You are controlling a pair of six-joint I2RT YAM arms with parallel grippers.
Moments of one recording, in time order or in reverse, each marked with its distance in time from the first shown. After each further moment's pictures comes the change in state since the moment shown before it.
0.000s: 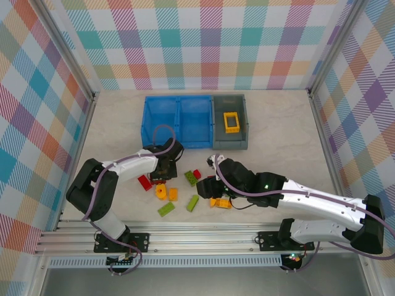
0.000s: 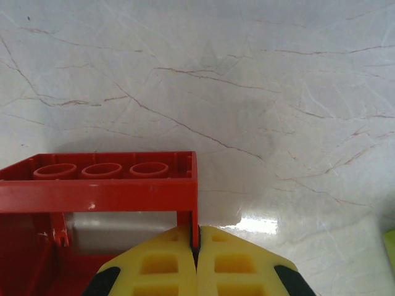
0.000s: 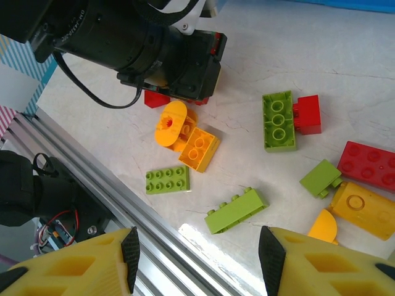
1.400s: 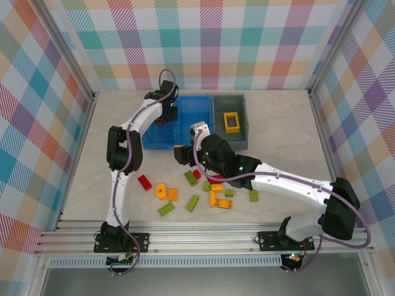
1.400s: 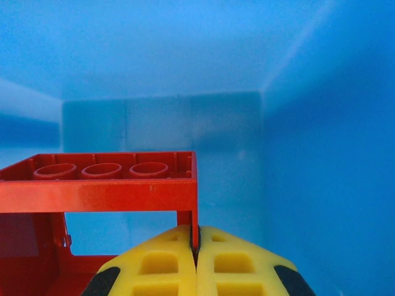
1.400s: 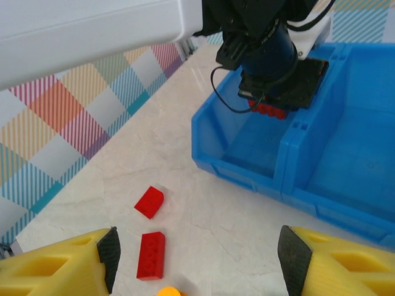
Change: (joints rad) left arm 0.289 0.735 1.149 -0.134 -0.023 0.478; right arm -0.114 0.289 0.164 0.456 0.147 -0.233
